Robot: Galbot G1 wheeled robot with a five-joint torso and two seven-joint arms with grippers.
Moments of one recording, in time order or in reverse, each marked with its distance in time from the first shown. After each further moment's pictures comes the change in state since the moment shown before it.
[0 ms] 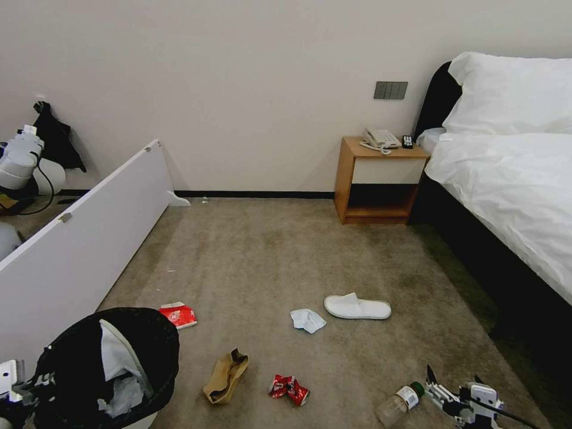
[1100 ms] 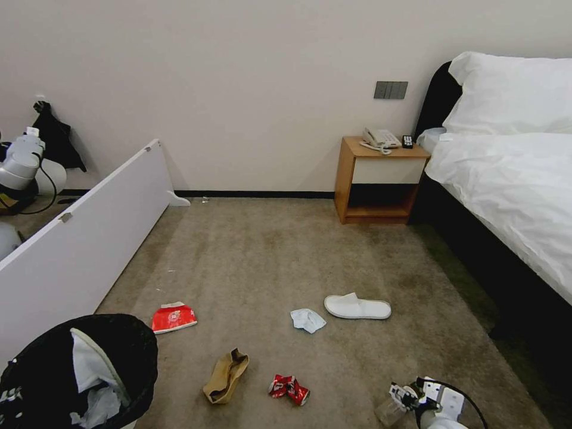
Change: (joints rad) left arm 0.062 -0.038 -0.099 -0.026 -0.018 0.000 -0.001; right arm 0.350 0.009 -0.096 -0.466 0.269 -0.210 0.121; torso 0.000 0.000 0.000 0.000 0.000
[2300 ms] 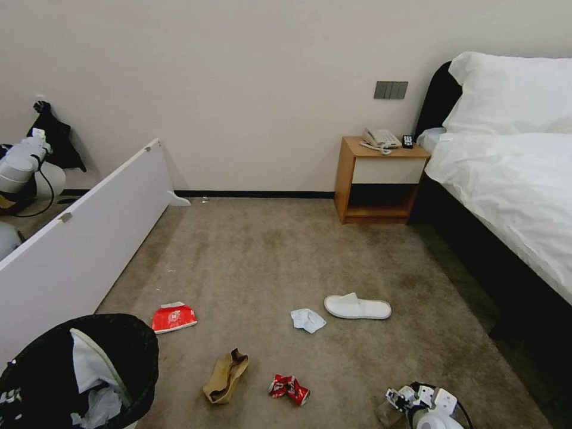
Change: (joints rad) left arm 0.006 -0.012 -0.001 -0.017 -0.009 0.000 0.000; right arm 0.090 0.025 0.030 -0.140 0.112 -0.018 0.022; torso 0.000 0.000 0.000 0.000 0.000
